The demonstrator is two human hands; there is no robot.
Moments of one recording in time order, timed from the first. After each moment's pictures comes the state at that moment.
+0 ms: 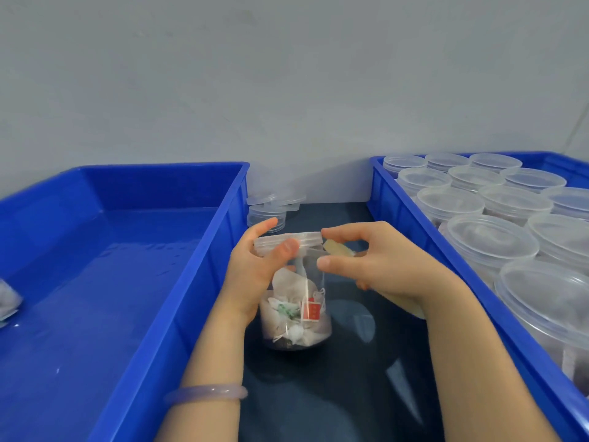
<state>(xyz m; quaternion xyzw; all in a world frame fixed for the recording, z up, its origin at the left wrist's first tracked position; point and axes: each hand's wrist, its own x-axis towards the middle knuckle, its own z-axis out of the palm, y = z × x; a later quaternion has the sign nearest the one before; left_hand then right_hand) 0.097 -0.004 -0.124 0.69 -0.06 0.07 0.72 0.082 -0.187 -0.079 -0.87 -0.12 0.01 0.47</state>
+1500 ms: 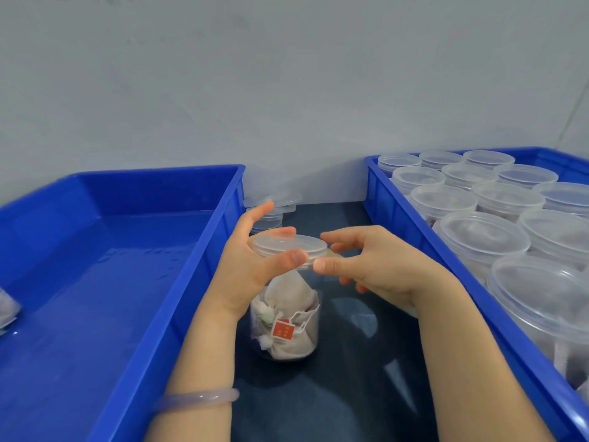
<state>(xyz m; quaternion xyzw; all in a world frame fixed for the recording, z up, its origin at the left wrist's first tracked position) 0.093 0.003 -0.110 0.73 -0.13 0.07 0.66 0.081 -0.192 -0.080 -0.84 -0.09 0.09 0.53</state>
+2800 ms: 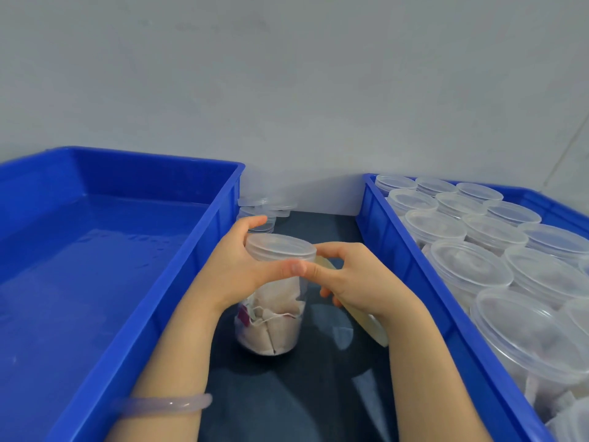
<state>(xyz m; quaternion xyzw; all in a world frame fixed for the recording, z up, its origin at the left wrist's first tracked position) 0.092 0.004 -0.106 0.80 -0.06 0.06 0.59 0.079 -0.178 -0.080 -0.84 -0.15 0.06 0.52</state>
